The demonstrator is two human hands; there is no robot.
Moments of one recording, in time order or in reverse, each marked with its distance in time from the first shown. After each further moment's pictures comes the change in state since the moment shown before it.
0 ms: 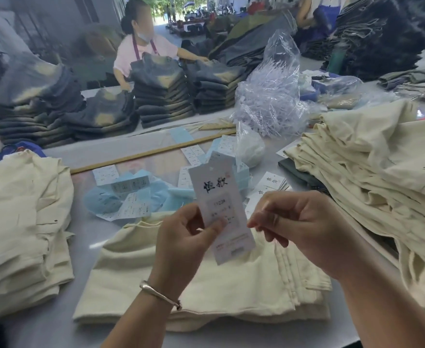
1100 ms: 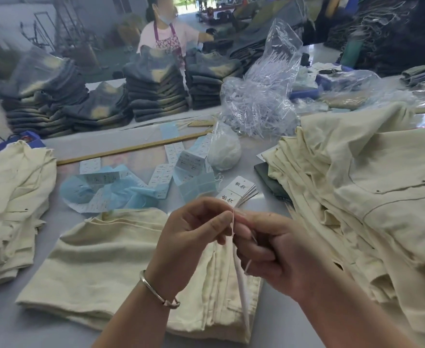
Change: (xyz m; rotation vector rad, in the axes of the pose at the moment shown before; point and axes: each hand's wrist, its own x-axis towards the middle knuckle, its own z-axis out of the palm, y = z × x) left_hand 0.024 0.023 0.174 -0.319 -0.134 -0.070; right_hand -0.010 0.033 -0.142 0.813 -0.324 0.511
